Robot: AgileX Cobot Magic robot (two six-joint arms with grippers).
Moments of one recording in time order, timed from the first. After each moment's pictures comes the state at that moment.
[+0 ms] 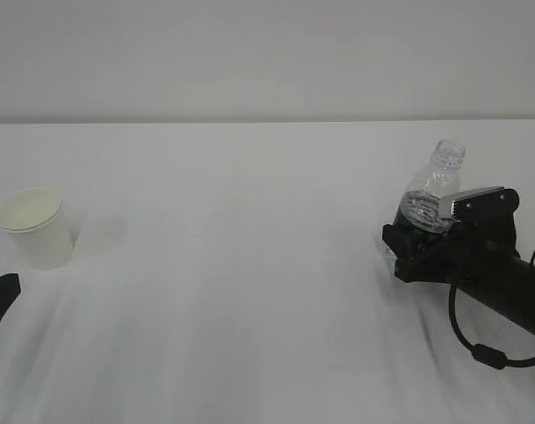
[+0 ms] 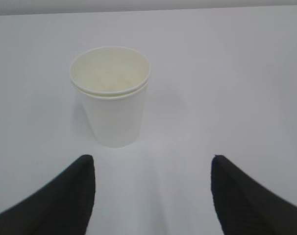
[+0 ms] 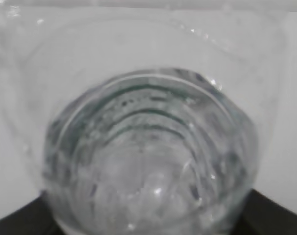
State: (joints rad) left arm -0.21 1.45 -0.04 -0.05 -0.98 -0.05; right arm 0.07 2.17 -0.61 -0.33 -1.16 0.10
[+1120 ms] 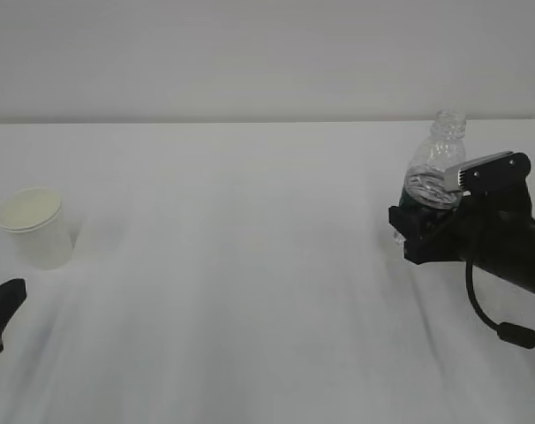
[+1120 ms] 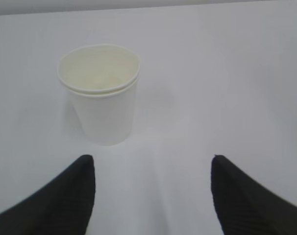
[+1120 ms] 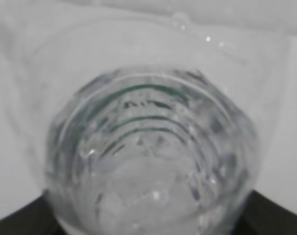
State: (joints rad) left arm -0.21 1.46 -0.04 -0.02 -0.98 -0.05; right arm 0.07 1.95 -0.59 -0.39 -0.93 0.11
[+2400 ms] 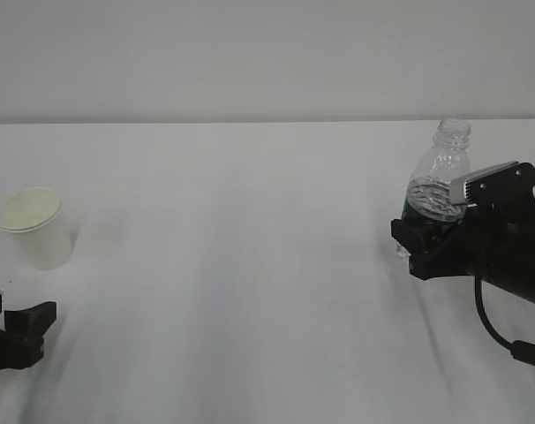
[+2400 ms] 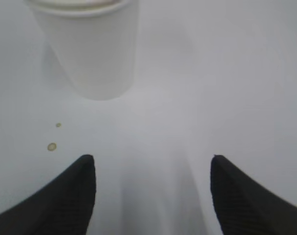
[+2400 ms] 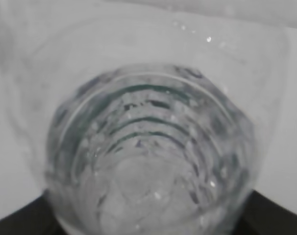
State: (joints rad) left arm -0.21 1.88 -0.13 -0.03 -1.15 -0.05; right arm 0.07 1.91 -0.53 -0.42 -0.92 0.11
